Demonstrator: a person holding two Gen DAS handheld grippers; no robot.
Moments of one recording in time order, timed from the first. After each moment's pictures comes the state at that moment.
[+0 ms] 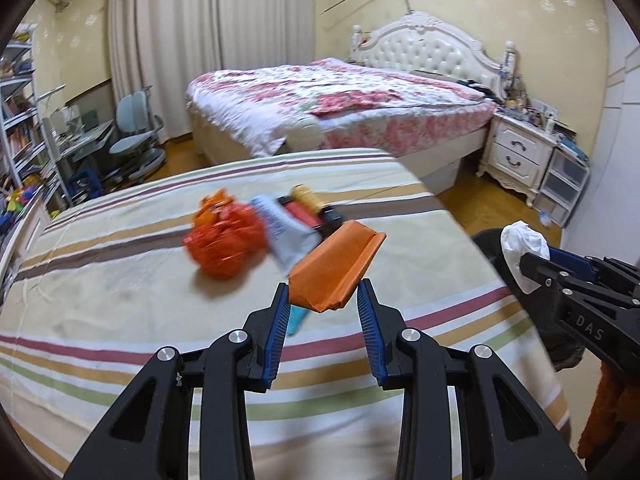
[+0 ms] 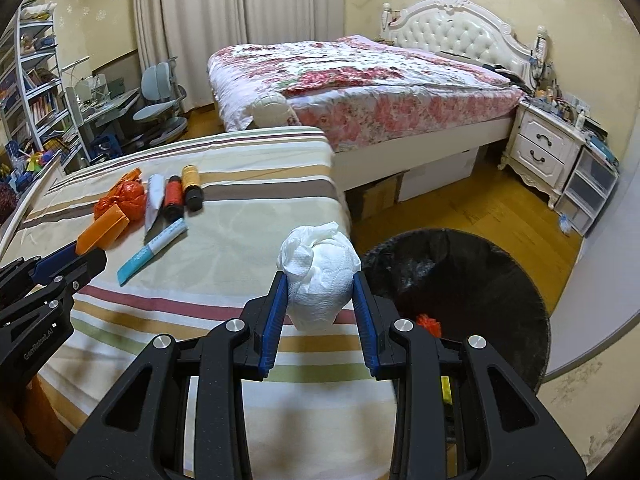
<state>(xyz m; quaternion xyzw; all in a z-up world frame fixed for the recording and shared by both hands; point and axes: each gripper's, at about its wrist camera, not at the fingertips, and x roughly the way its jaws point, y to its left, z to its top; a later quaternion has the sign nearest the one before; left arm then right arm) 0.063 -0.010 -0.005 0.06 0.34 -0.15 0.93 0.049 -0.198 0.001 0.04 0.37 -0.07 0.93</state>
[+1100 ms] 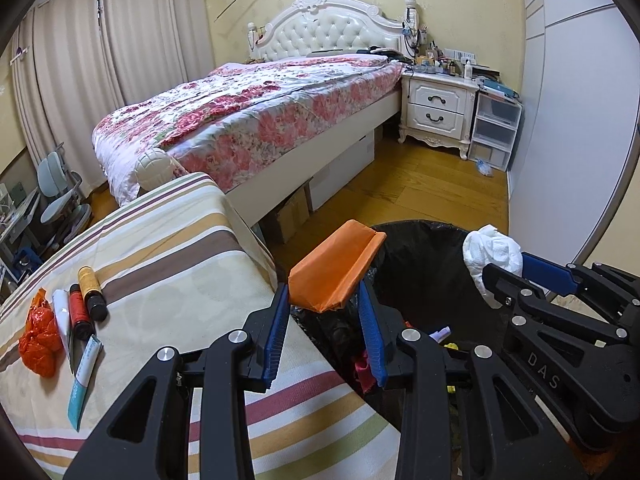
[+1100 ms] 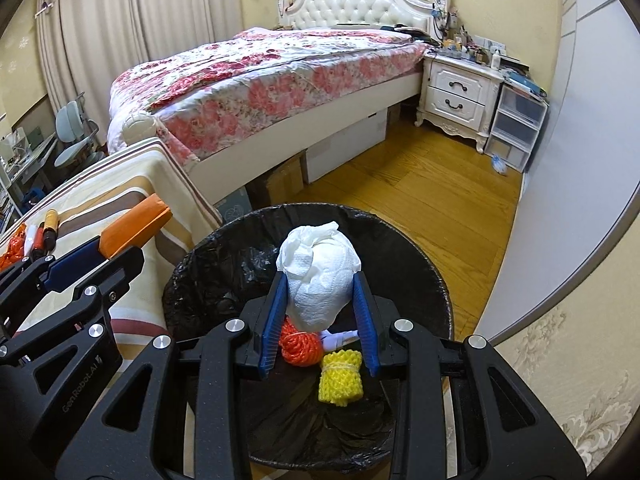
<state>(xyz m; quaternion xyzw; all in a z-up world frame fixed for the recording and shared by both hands) 0.083 -0.197 -0.034 0.16 0.33 -0.27 0.89 0.041 -0.329 -0.037 0.11 0.38 -0.20 0.90</state>
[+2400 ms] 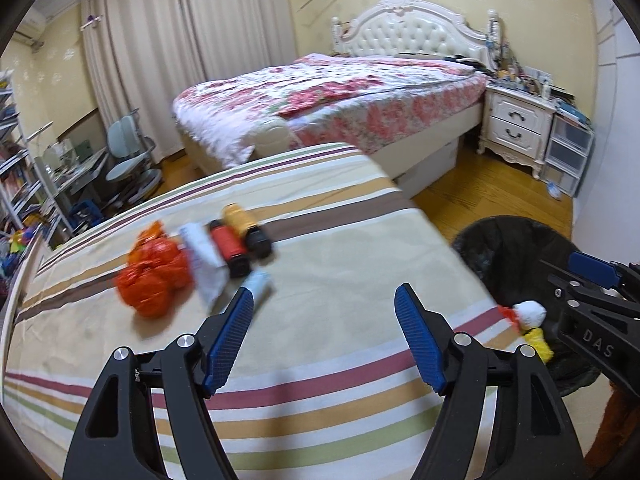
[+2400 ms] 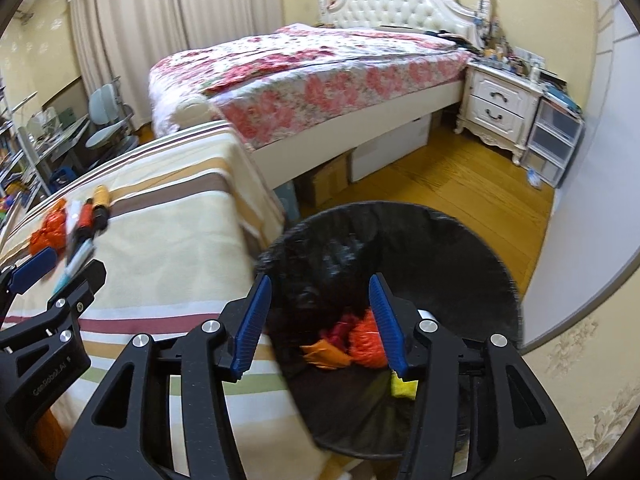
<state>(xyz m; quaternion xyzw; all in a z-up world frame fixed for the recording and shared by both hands) 0.093 -0.073 -0.028 0.12 0.34 -0.13 0.92 0.063 -0.249 -0.027 0.09 0.39 -0.11 0.91</state>
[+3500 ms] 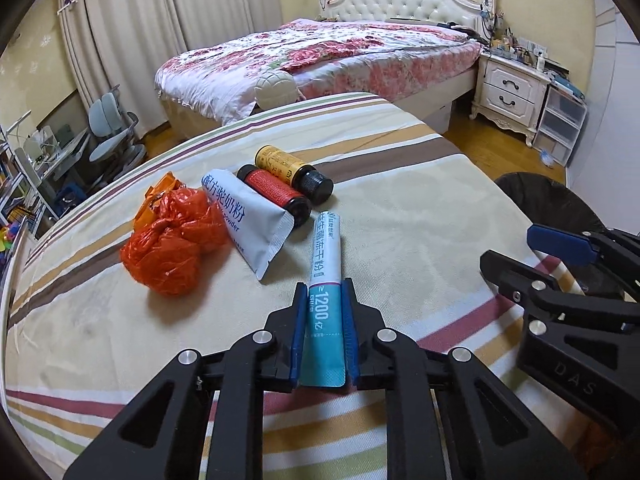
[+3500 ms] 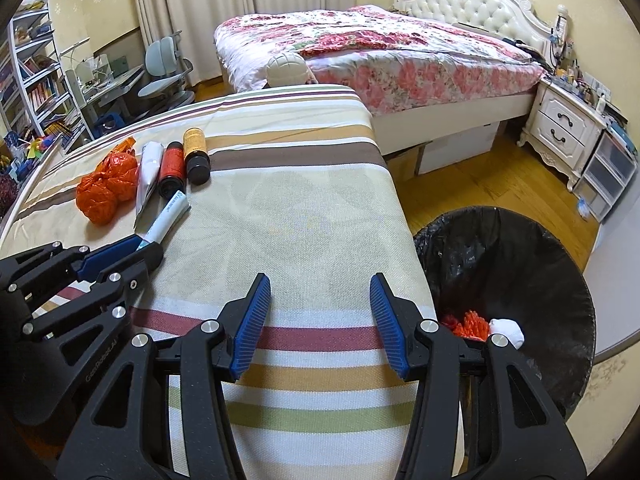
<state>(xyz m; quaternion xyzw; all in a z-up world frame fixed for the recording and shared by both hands) 0.111 -0.022 -0.052 0.14 0.40 -0.17 0.89 0.098 -0.159 -0.037 0.05 0.43 -0.03 0.90</state>
